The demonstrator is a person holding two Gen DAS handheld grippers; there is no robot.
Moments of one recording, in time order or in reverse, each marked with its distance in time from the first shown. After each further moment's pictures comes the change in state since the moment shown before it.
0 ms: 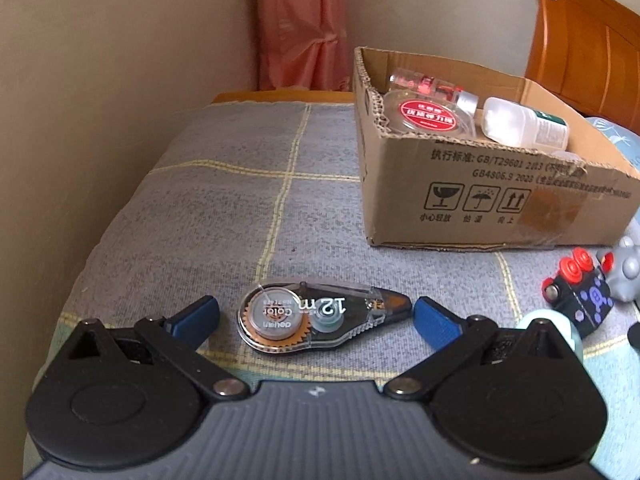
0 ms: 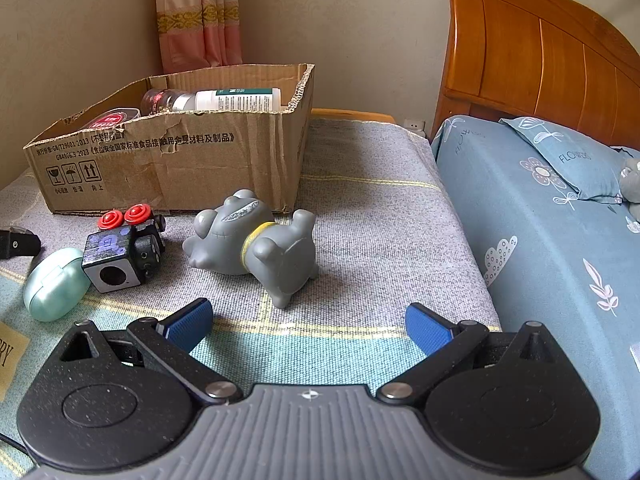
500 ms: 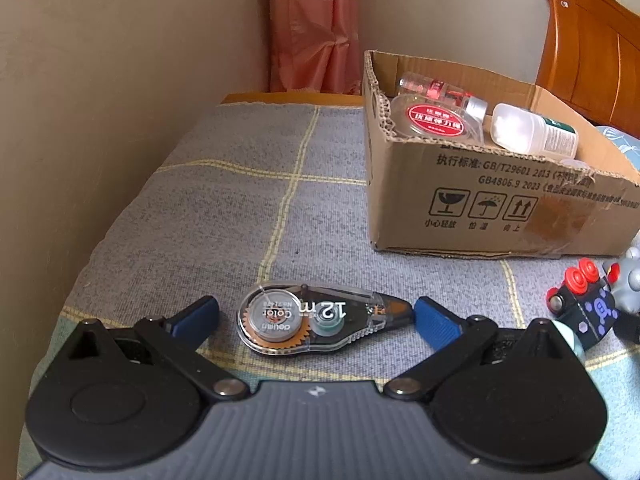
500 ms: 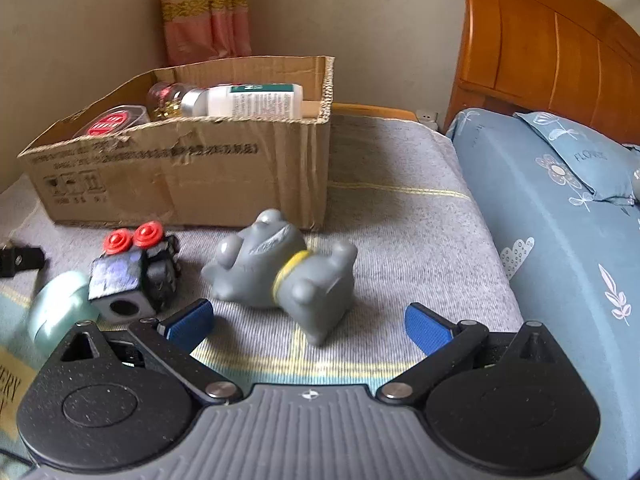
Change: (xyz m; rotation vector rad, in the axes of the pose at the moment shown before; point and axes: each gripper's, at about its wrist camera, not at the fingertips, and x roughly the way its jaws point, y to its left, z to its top) left arm -0.001 -0.001 -0.002 -0.021 -0.016 0.021; right arm 0.020 0.012 0.024 0.001 0.047 0.016
